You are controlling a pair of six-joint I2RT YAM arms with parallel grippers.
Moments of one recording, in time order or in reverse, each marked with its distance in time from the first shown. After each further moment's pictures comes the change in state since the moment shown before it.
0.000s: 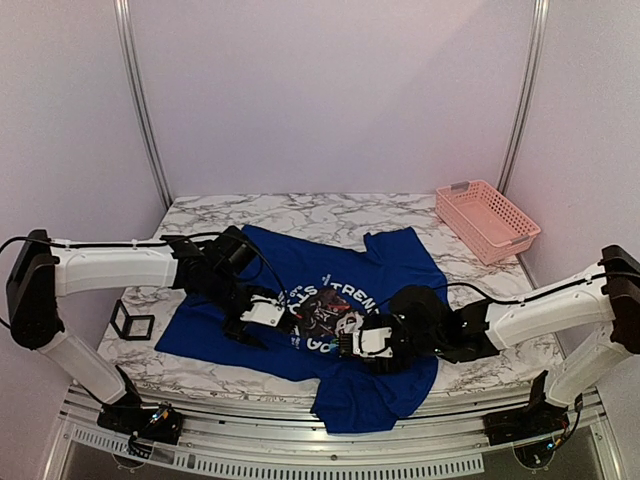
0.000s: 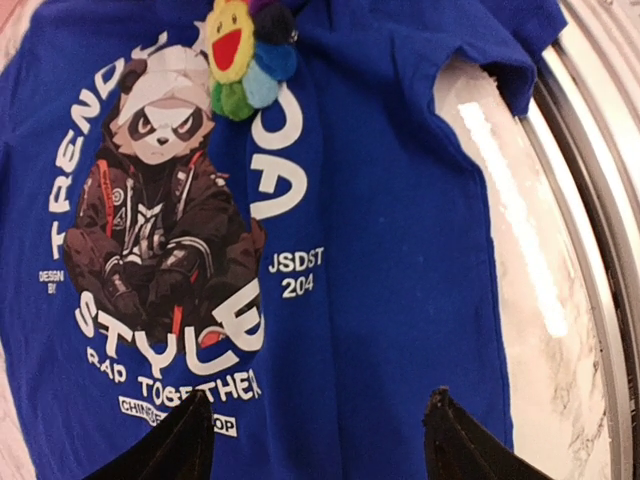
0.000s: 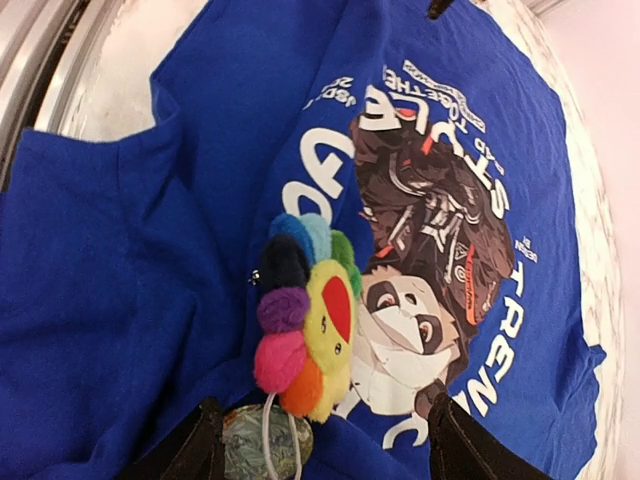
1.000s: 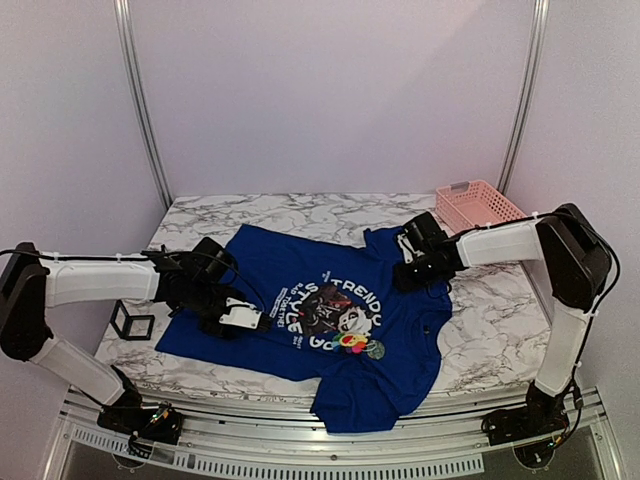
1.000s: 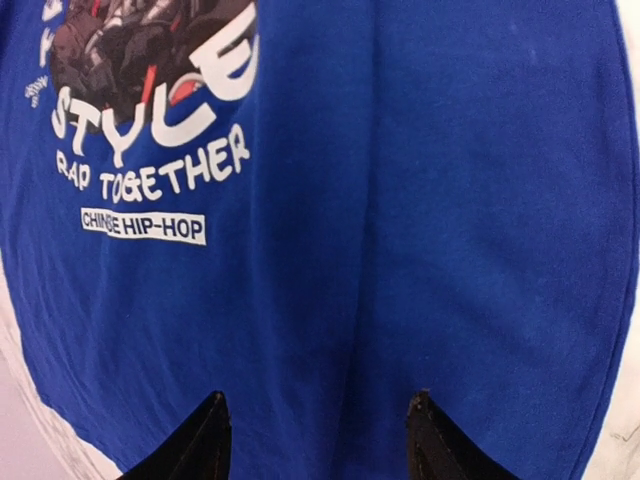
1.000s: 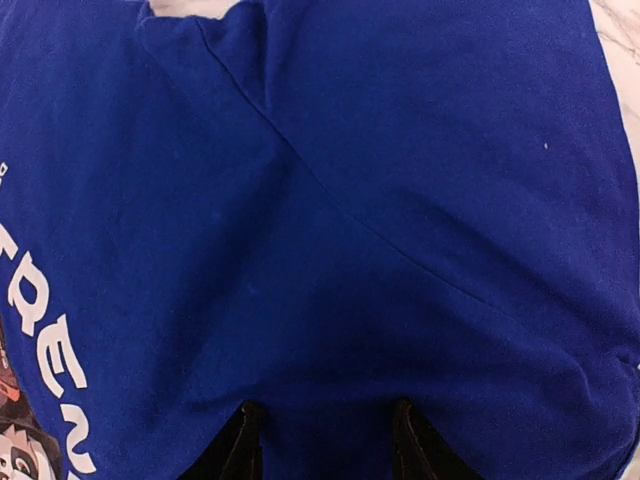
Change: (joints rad) left arm 0.110 -0.095 -0.189 0.114 -0.304 0.012; right arm -0.531 0.371 0.426 -0.308 0.007 0.919
